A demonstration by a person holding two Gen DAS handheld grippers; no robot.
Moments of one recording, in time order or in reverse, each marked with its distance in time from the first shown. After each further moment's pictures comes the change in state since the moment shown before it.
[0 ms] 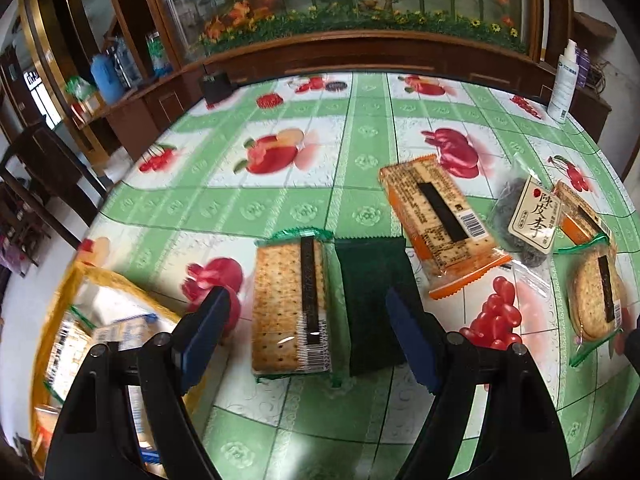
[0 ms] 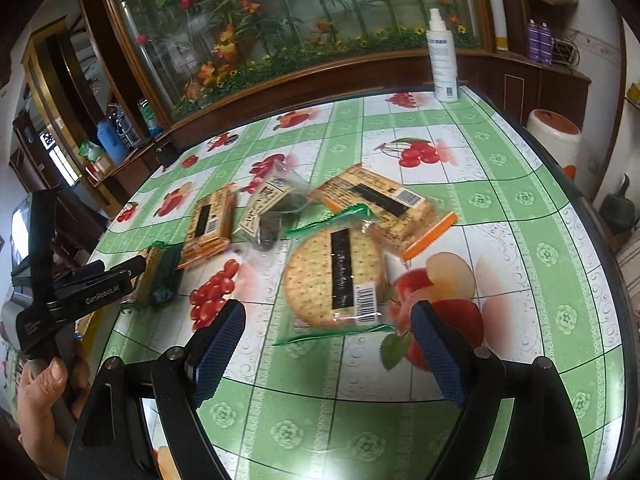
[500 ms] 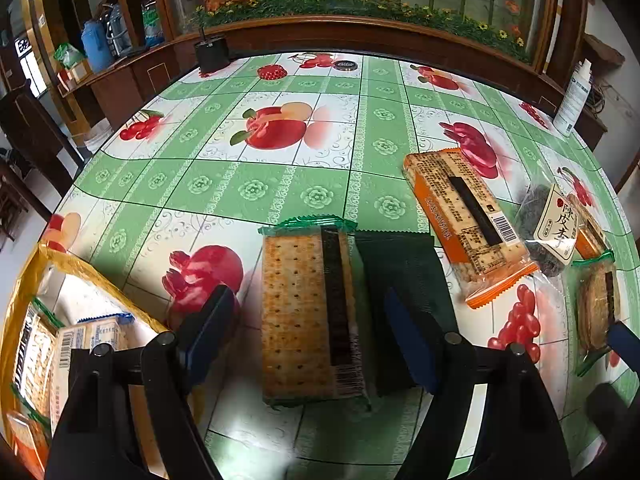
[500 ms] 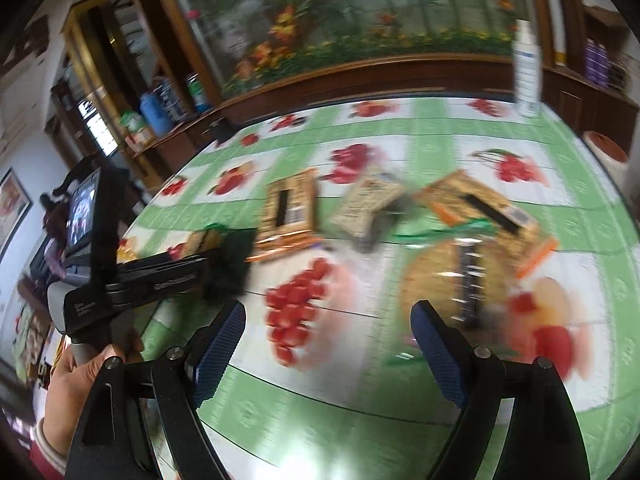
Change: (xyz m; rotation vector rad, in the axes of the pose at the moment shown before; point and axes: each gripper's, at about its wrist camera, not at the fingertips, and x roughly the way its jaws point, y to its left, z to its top) left arm 0.029 0.025 0.001 -0.061 0.046 -0.079; right arm 0.024 0.076 0.004 -0.138 0.037 0.141
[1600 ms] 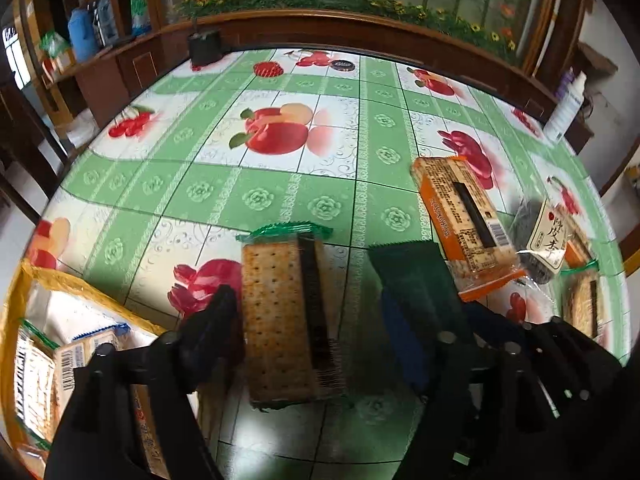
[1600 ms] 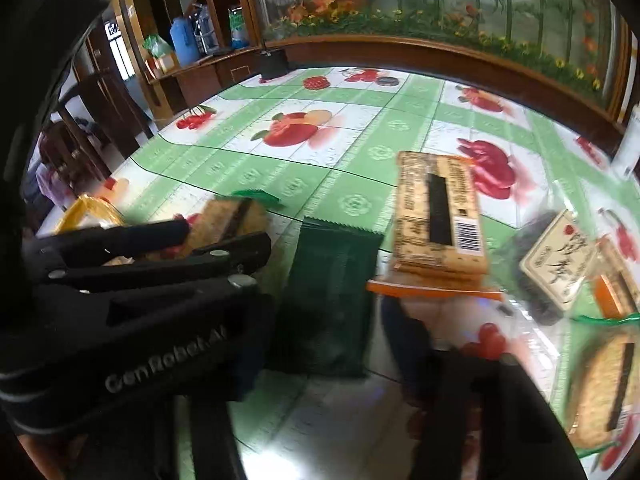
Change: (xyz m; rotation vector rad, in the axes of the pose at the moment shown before) left arm 0.001 0.015 0.014 0.011 0.030 -0.064; right arm 0.113 0.105 0.019 -0.227 0.127 -0.051
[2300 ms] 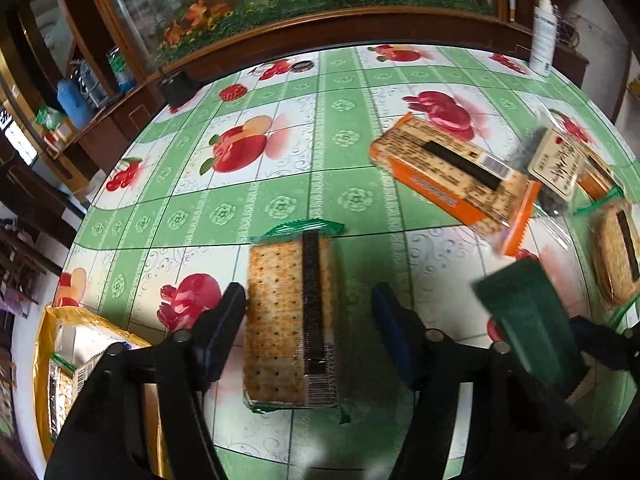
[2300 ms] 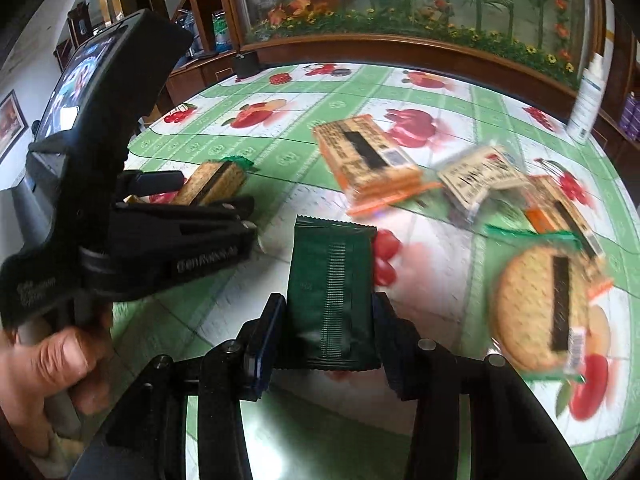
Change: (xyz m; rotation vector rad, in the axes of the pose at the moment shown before) left arm 0.000 -0.050 -0.017 0.221 -0.045 0.131; right arm -0.055 -0.050 -0.054 0.044 -0.003 -0.032
